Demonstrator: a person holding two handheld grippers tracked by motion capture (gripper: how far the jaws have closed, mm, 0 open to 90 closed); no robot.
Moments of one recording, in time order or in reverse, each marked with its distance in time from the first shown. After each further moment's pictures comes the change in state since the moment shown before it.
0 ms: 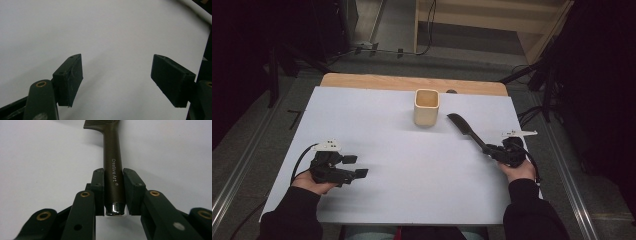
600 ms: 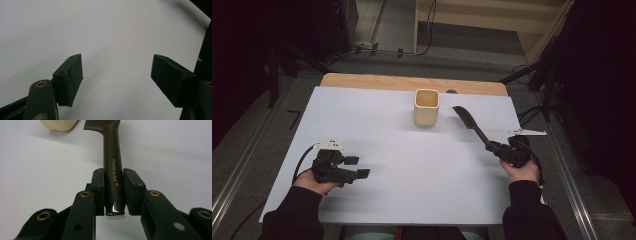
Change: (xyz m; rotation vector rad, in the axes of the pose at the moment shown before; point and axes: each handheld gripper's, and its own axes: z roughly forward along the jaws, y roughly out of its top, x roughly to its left) left arm -0.002 0.004 0.004 0.027 -0.025 -0.037; right arm 0.015 0.007 -0.027 -0.069 -0.030 0.093
